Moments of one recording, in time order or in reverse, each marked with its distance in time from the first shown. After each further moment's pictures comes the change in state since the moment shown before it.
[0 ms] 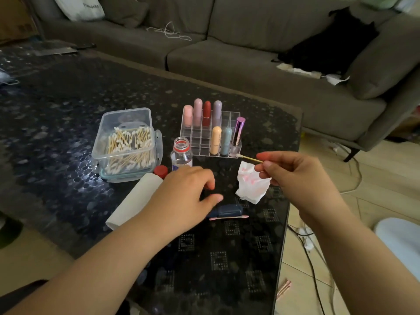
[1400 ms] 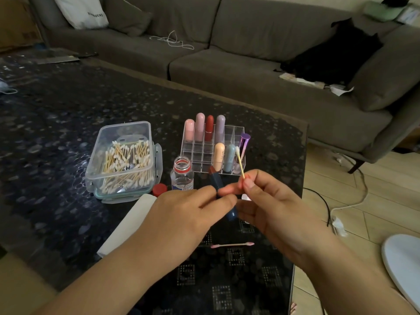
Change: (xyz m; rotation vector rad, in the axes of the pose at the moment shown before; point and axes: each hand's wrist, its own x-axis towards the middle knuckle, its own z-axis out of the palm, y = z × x) left_hand 0.003 -0.012 -0.007 0.254 0.193 0.451; right_hand -0.001 -0.014 0.029 0.494 -0.446 0.122
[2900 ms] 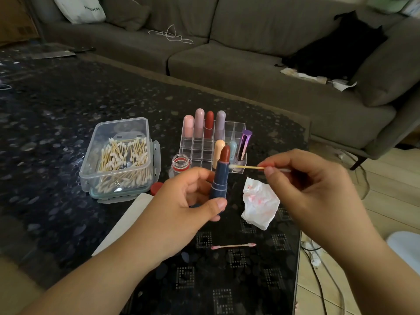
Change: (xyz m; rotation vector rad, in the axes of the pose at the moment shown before) left_hand 0.013 0.006 -0.008 -1.247 -0.035 -0.779; right_hand -0.007 -0.019 -0.018 -0.821 0.366 -0.576
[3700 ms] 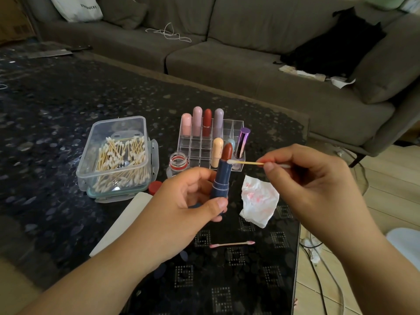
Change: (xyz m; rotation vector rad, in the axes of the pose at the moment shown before) left_hand -0.004 0.005 0.003 0.000 -0.020 -0.007; right_hand 0.002 0.003 -0.001 0.070 -0.001 0.002
